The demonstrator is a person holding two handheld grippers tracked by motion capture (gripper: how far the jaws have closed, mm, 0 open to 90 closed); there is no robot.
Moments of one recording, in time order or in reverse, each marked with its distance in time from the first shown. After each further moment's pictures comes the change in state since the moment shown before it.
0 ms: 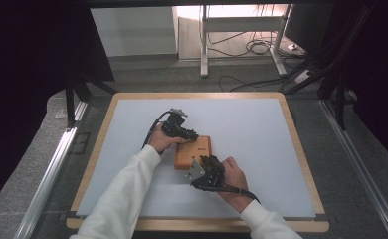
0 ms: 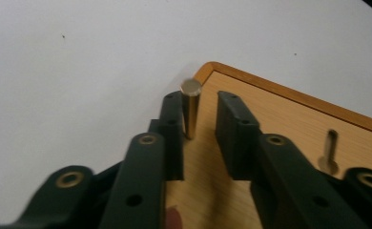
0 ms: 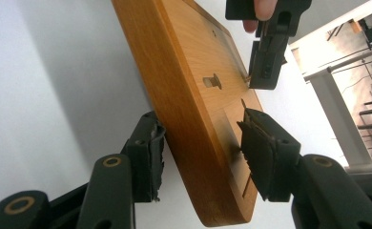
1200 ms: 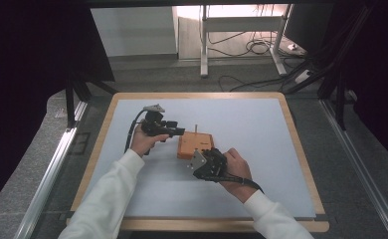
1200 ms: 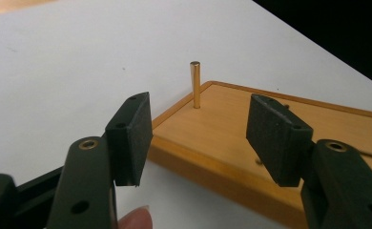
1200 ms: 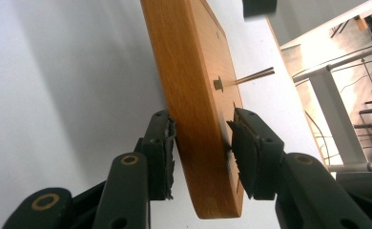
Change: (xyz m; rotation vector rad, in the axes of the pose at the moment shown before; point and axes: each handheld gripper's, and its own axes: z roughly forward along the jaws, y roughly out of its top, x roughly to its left) left arm -0.003 -0.030 -0.074 -0.224 0.067 -0.018; right arm -0.030 0.011 -0.009 0.029 0.020 -0.026
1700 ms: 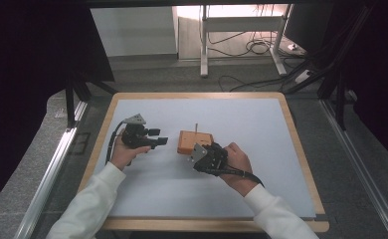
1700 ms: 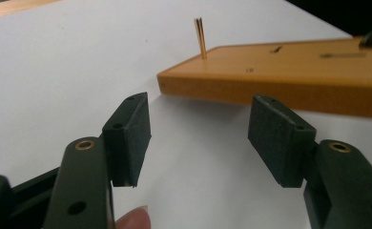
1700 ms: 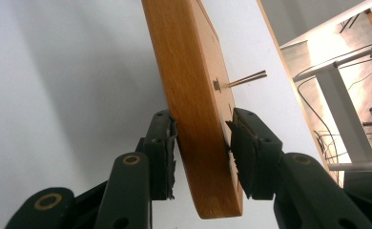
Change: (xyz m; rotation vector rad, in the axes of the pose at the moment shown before) left arm -0.007 -0.040 -0.045 -0.011 0.070 0.052; right arm -0.017 0.007 -0.001 0.010 0.025 0.009
